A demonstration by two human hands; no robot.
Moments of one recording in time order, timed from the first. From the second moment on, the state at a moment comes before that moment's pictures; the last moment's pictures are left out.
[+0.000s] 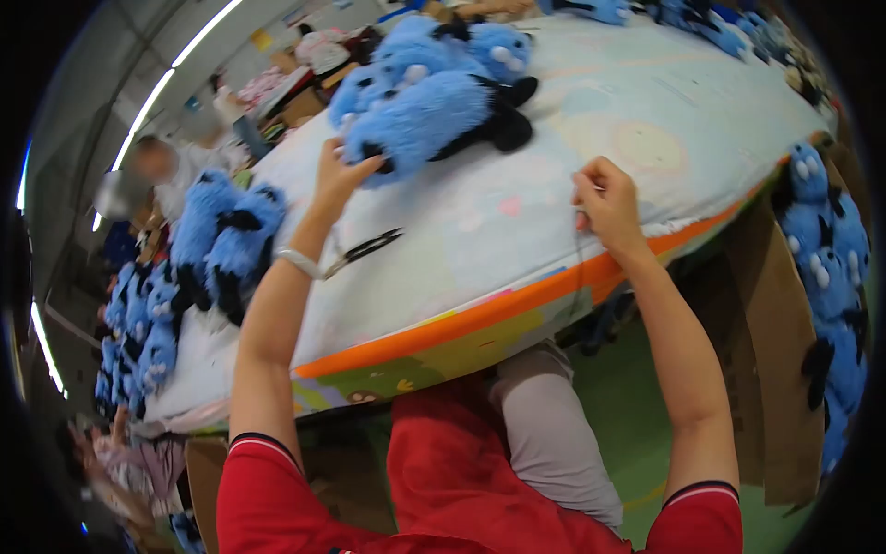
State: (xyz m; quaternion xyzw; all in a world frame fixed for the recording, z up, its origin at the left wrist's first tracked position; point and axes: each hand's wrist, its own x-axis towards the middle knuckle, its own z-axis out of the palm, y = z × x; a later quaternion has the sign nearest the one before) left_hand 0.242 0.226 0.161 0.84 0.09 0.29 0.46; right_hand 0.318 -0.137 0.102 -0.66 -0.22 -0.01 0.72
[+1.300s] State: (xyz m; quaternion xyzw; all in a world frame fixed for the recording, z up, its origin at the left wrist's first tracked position) left_hand -0.017 0.015 0.006 0.70 0.23 0.20 0.65; right_hand 0.065 -0.155 -0.030 -0.62 -0.31 0.14 0.70
